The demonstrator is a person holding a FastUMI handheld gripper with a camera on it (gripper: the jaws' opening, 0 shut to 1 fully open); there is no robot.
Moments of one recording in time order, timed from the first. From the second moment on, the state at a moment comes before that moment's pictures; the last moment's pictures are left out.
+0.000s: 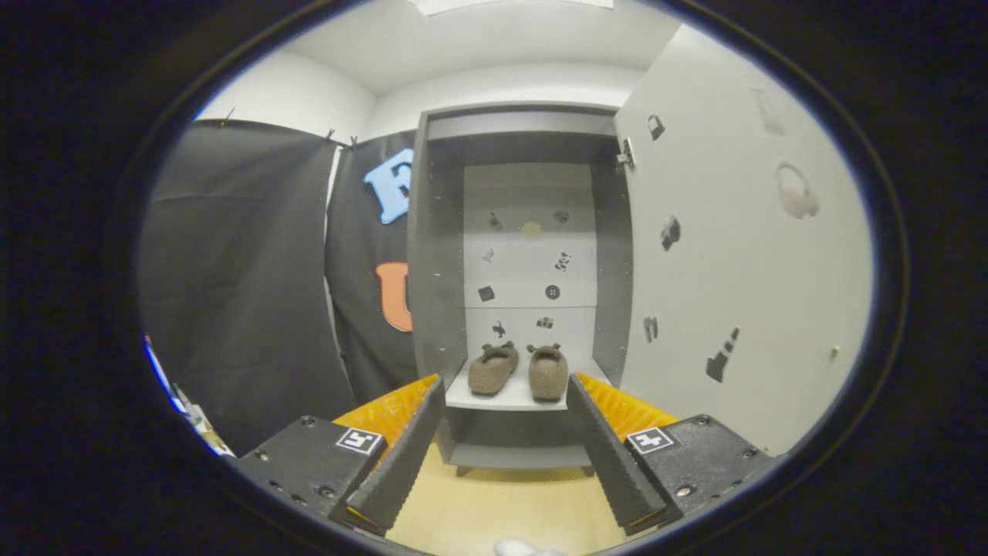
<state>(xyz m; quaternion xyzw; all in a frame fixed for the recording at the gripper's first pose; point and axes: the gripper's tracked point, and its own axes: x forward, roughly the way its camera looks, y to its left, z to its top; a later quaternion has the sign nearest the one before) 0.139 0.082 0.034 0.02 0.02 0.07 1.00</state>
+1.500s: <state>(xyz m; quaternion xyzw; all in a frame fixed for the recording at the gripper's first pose) 0.107 -0.213 0.020 0.01 0.05 0.01 1.00</state>
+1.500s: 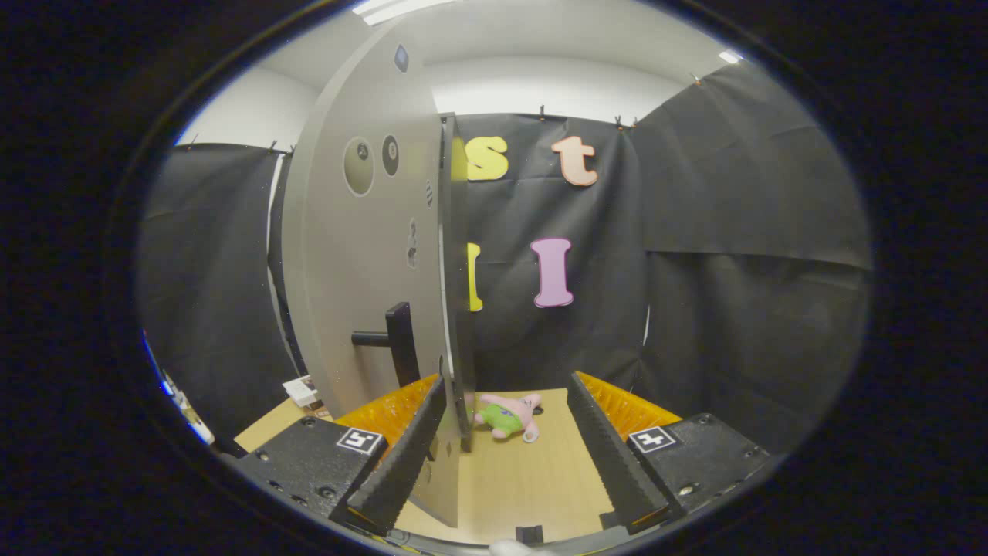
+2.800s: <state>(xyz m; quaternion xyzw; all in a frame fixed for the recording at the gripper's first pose) 0.154 -0.006 0.006 -0.02 0.08 0.14 0.99</state>
